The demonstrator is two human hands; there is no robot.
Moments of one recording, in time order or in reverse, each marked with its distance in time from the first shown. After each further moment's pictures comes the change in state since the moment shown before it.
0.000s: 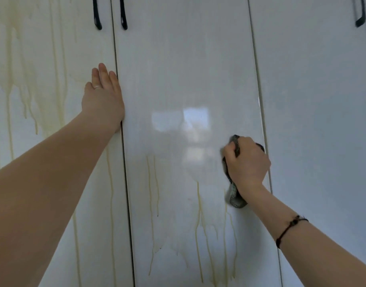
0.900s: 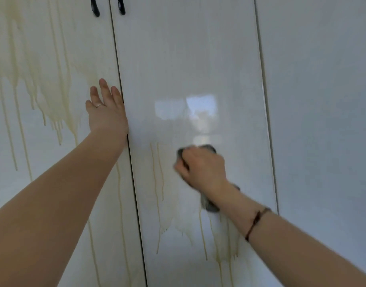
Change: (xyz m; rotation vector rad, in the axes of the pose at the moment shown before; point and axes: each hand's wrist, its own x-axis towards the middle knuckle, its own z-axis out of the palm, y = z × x) left_hand -0.045 0.022 0.023 0.030 -0.205 -0.089; right_hand -0.064 -0.068 0.022 0.025 -0.119 -0.528
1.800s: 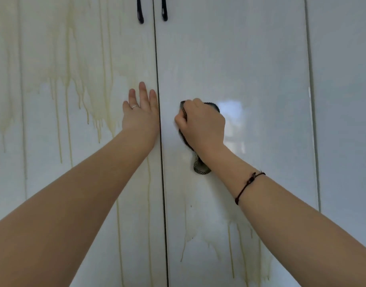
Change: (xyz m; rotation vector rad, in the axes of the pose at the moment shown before) left_hand 0.001 -0.012 0.006 0.021 0.055 0.079; right_hand 0.126 -0.062 0.022 0.046 0.176 0.123
